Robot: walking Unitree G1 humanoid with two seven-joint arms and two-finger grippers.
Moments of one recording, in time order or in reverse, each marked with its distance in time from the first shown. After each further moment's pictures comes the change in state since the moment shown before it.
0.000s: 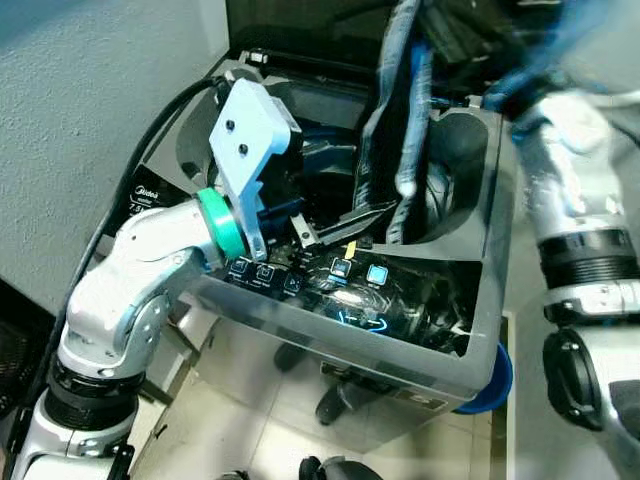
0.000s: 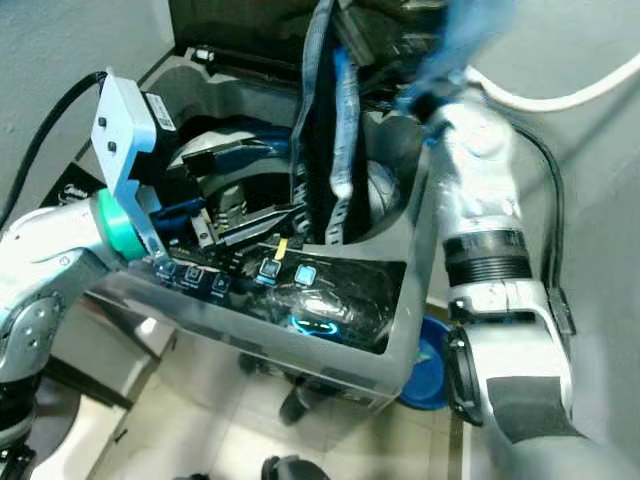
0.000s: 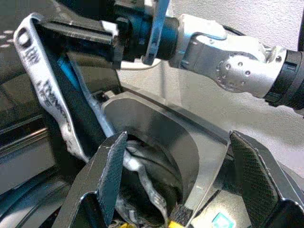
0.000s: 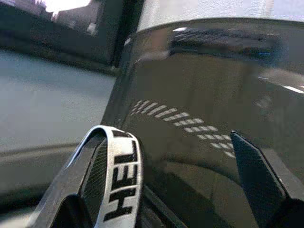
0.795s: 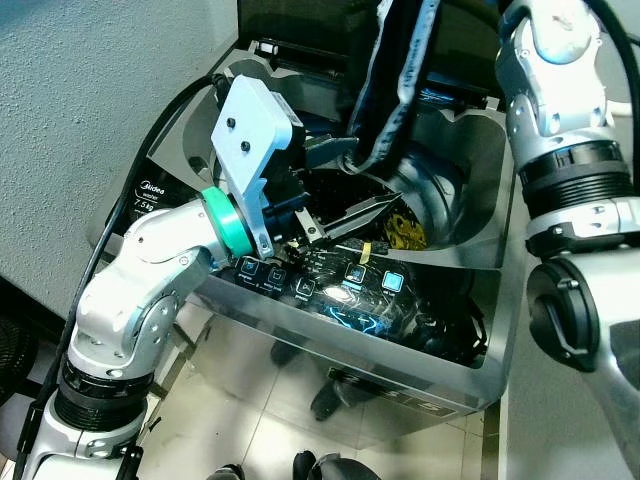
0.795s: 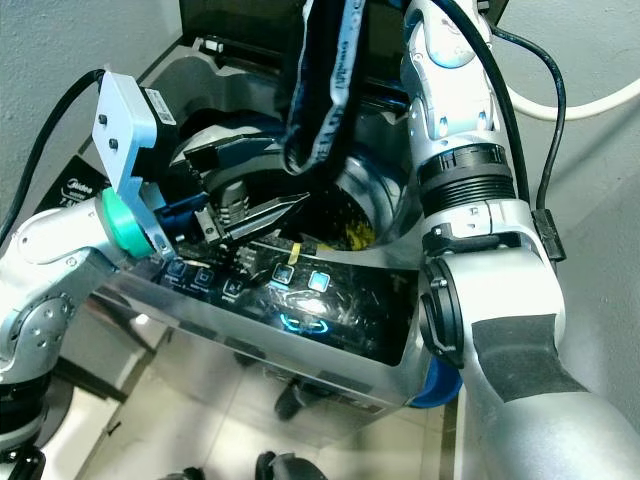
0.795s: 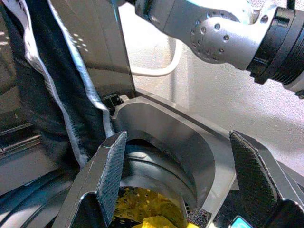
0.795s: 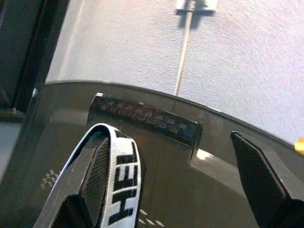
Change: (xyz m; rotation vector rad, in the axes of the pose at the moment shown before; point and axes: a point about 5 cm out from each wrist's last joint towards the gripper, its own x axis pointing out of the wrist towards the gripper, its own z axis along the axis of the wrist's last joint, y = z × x) left arm 0.004 -0.002 0.002 -0.002 -0.047 0.029; right arm 0.044 -0.020 0.060 -0.150 -0.149 -0.366
